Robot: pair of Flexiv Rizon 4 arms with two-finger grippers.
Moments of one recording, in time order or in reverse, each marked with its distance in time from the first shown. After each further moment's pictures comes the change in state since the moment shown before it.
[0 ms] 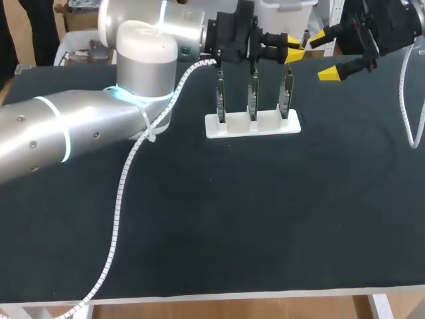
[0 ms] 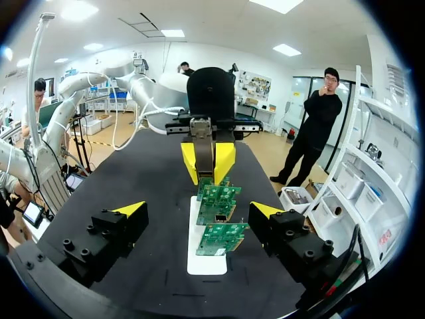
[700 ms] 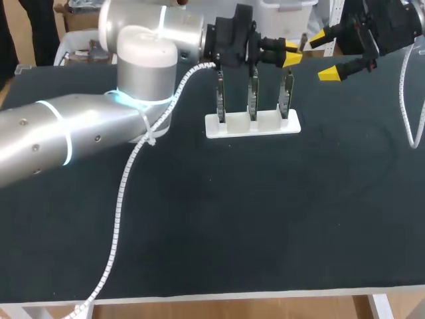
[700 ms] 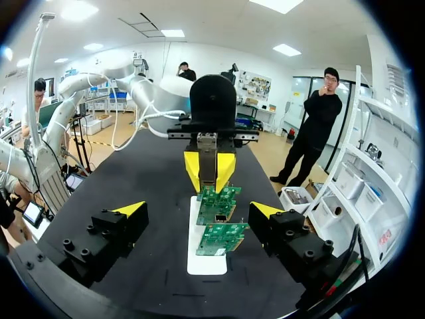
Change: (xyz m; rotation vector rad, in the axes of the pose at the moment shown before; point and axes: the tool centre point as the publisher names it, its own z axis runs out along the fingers) left arm 0.011 0.000 -0.001 -0.005 0.003 -0.051; right arm 0.000 0.000 0.000 0.000 0.000 0.000
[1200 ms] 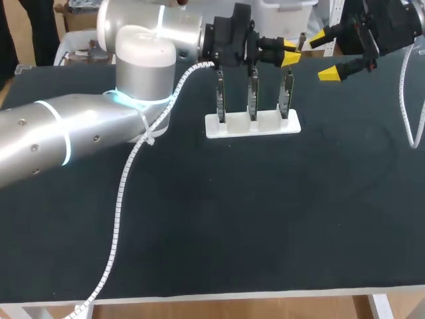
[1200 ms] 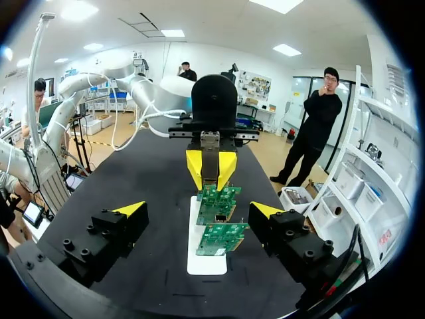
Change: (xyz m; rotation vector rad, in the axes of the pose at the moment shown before) left arm 0.001 0.002 -0.003 -0.004 -0.002 -0.008; right arm 0.000 0.000 0.000 0.000 0.000 0.000
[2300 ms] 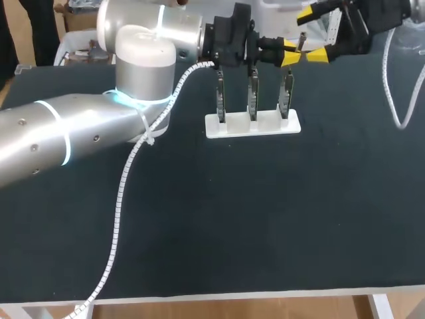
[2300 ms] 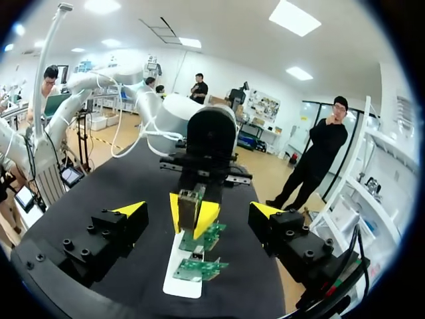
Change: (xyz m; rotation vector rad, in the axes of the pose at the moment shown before) left arm 0.000 0.000 0.000 0.000 0.000 0.000; right arm -0.051 -0.020 0.010 -0.016 -0.095 -0.143
